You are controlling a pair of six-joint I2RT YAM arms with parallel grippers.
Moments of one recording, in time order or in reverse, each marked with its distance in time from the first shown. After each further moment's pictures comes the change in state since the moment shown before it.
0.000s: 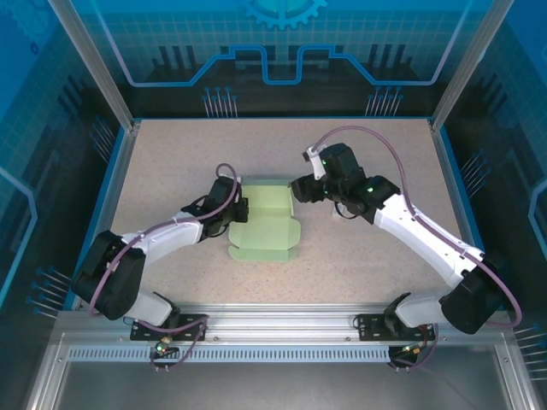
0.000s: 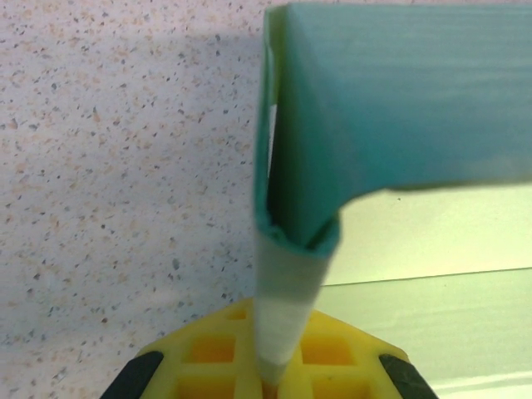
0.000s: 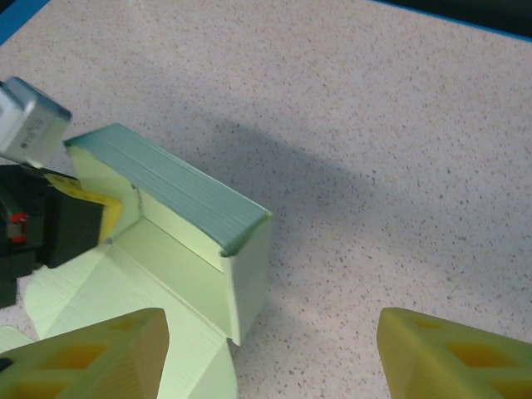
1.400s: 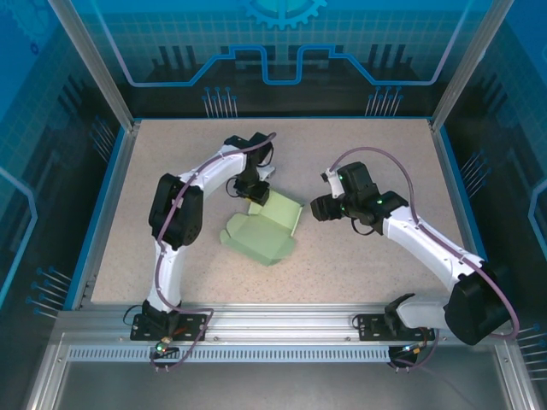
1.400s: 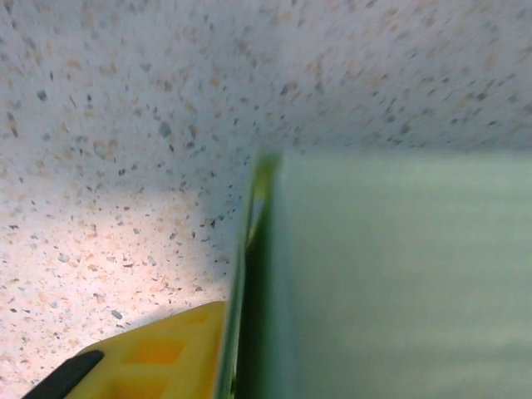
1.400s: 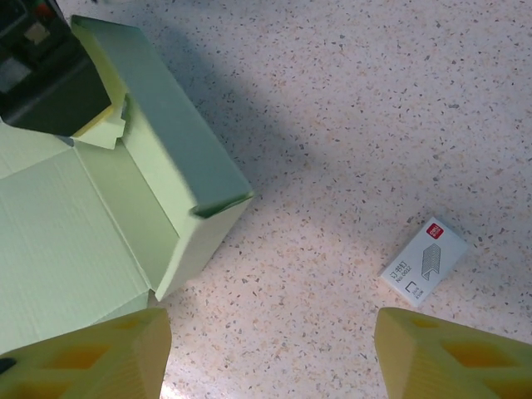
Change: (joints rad) left arm 0.040 0.714 1.044 -0.998 0.226 0.369; right arm -0.126 -0.073 -0.254 0.027 -0.092 -0.017
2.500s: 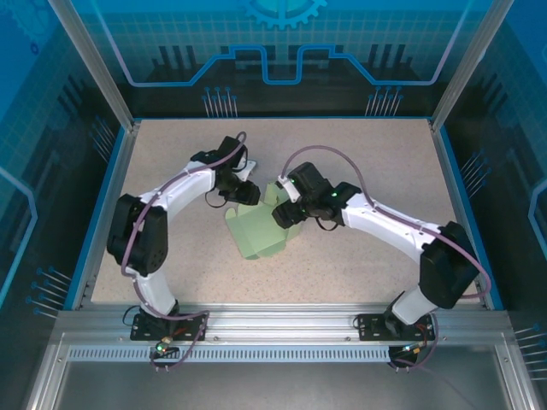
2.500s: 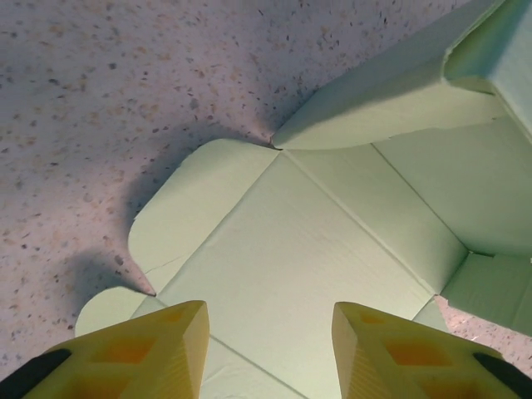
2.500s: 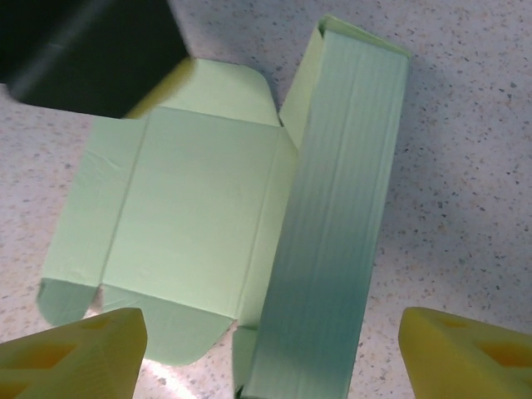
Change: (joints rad) left arm 0.077 -0.397 -0.478 0.371 0.124 -0.122; right arm 0.249 0.295 0.238 -0.029 0.090 -0.053
